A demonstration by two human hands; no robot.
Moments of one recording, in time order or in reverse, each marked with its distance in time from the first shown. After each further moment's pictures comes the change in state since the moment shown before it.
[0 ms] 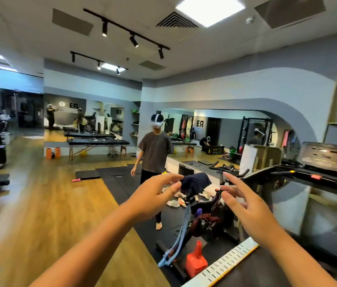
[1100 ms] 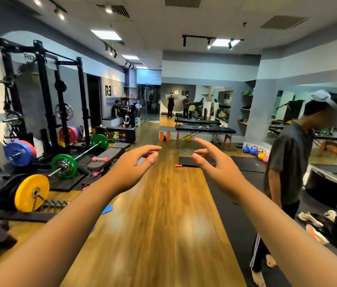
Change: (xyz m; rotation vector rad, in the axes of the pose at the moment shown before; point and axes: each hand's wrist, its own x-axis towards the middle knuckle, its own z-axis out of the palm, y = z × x) left_hand 0.132 -0.441 -0.230 0.392 0.407 -0.508; right_hand 0.513 0.071 0.472 0.287 -0.529 -0.363
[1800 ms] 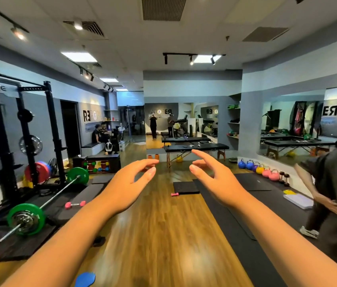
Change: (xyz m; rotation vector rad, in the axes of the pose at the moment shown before) left_hand 0.382 -0.295 0.016 0.053 -0.034 0.136; right_hand 0.415 0.197 0.118 0.002 0.123 0.022
